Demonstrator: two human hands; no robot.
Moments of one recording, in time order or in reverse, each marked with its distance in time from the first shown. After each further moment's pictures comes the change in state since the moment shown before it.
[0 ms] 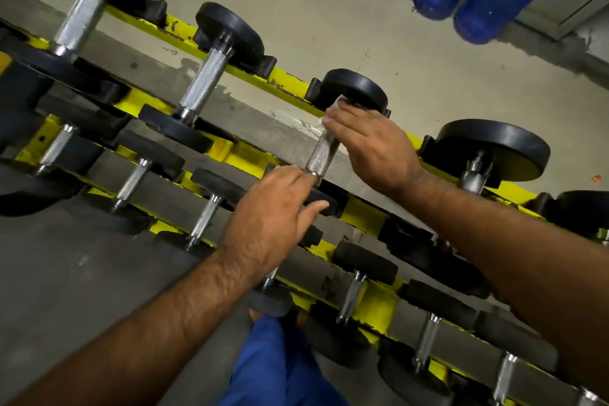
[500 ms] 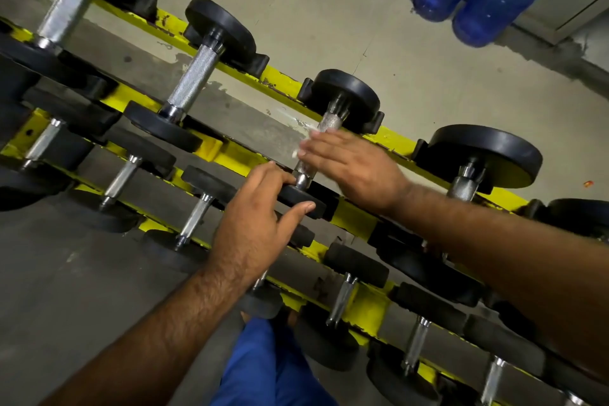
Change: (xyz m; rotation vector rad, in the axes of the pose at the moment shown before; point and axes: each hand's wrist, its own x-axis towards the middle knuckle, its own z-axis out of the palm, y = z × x) left_hand -0.007 0.003 0.005 -0.305 0.132 -0.258; right_hand -0.013 -0.008 0.003 0.117 -0.085 -0.256
